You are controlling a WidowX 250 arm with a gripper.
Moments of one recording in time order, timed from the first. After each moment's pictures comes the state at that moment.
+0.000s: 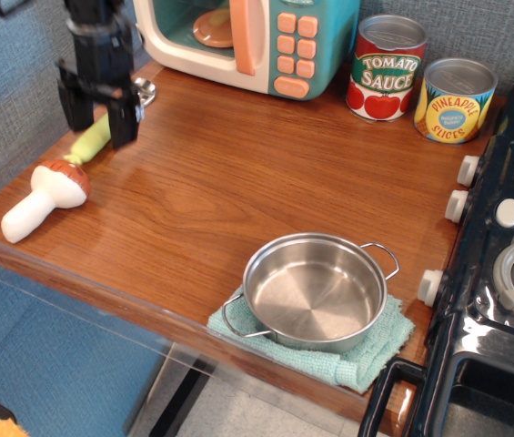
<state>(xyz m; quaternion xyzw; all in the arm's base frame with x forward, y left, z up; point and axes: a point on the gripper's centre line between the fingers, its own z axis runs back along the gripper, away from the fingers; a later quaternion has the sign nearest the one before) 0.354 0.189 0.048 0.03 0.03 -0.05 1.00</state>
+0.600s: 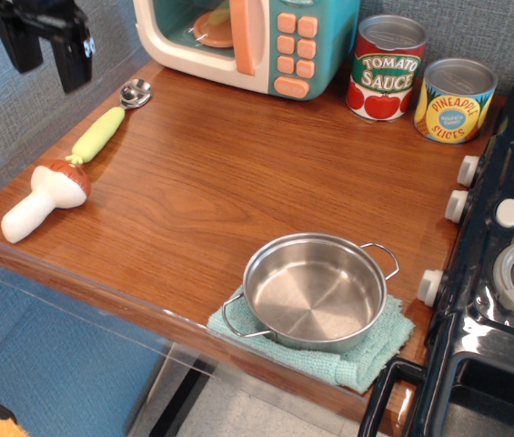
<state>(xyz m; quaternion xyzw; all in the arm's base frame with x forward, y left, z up) 0.324 0.189 0.101 0.05 -0.03 -0.05 1.00</state>
